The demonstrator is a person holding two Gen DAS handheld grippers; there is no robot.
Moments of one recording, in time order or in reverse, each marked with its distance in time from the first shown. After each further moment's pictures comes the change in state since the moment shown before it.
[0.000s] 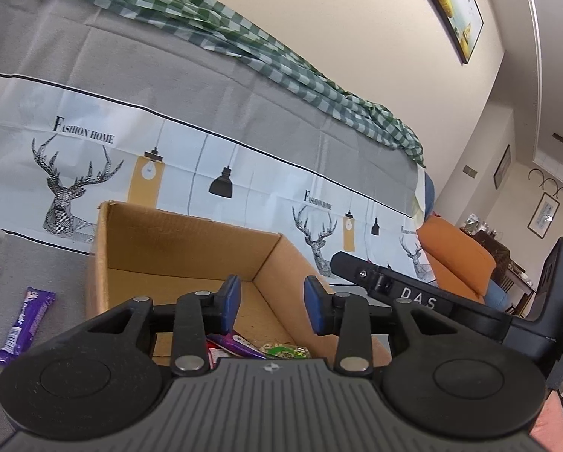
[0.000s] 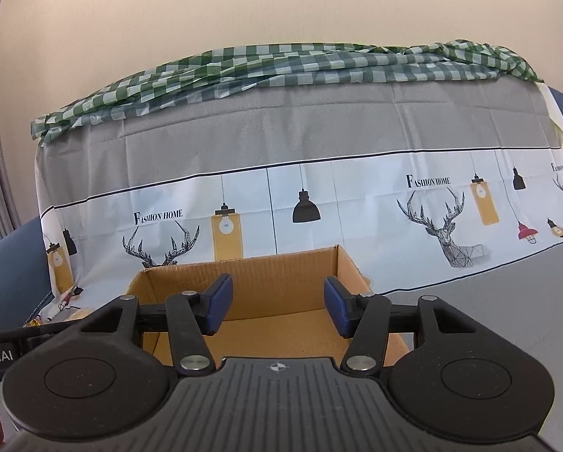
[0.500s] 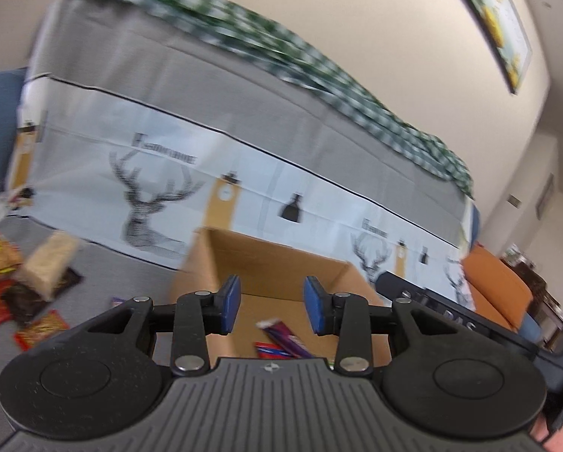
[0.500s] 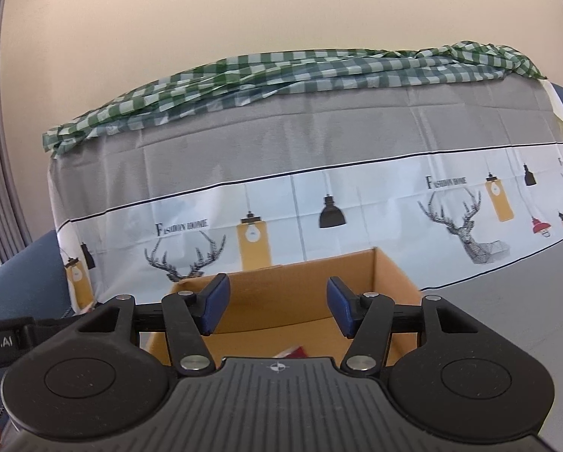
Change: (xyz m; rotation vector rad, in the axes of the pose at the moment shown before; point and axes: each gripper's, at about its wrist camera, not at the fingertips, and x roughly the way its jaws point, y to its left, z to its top) left arm -0.053 0.057 0.021 -0.090 -0.053 0.172; right arm 0.000 0.054 -0.007 0.033 -0.028 0.029
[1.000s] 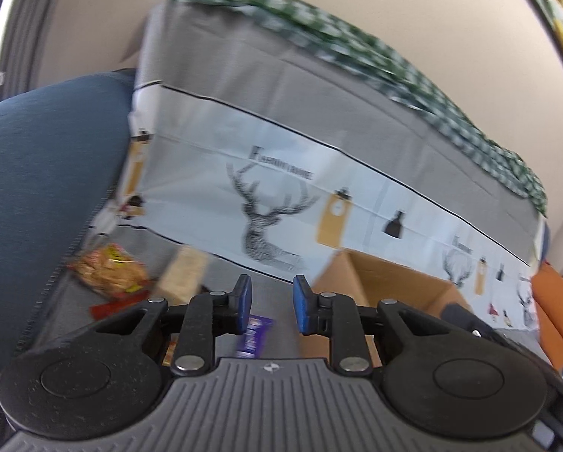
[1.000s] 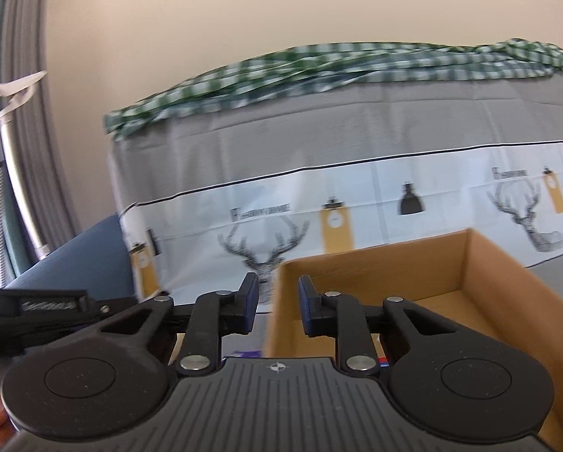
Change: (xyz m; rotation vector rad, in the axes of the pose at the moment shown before) left arm -0.026 0.092 0.030 -0.051 0.003 0.238; right arm 0.001 0.094 -0.028 -0.043 0.013 0.145
